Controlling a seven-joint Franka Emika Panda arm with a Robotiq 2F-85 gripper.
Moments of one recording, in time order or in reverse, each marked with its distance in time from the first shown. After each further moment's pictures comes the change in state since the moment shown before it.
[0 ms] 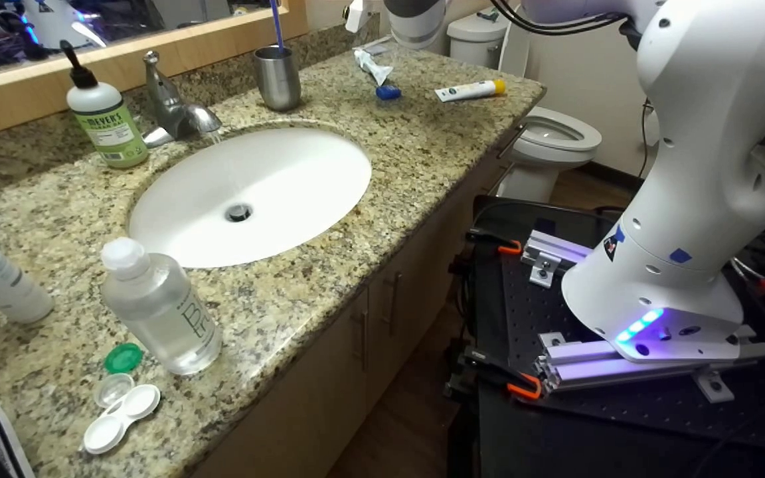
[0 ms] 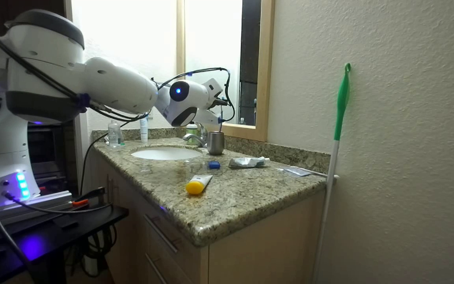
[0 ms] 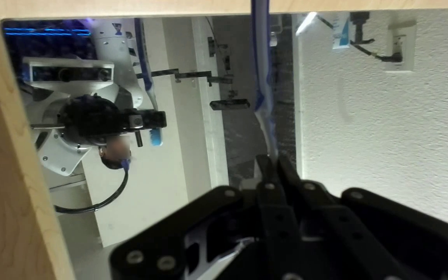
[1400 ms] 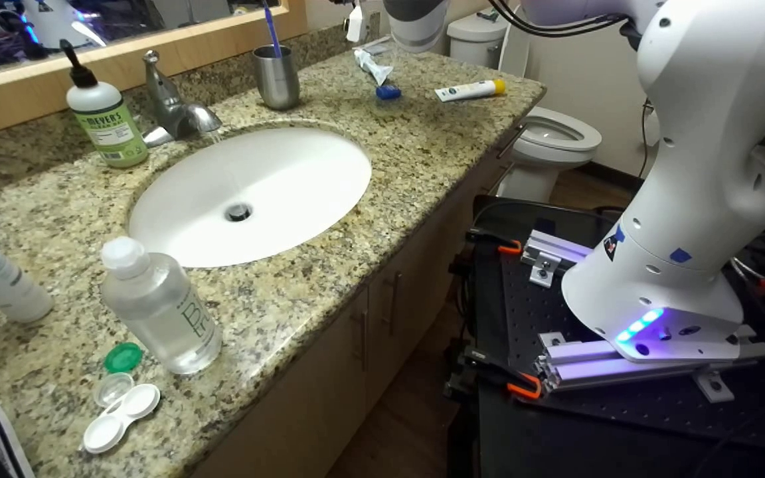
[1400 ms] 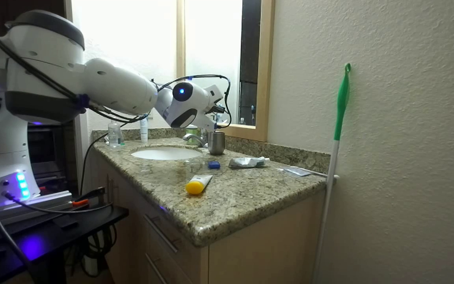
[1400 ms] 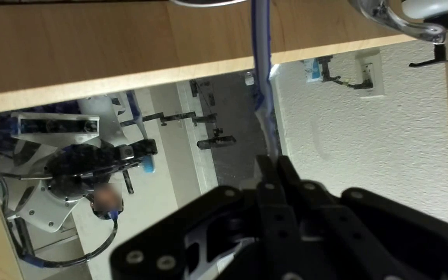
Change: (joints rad) arm -0.001 0.000 -0.012 -0.007 0.002 -0.124 0.091
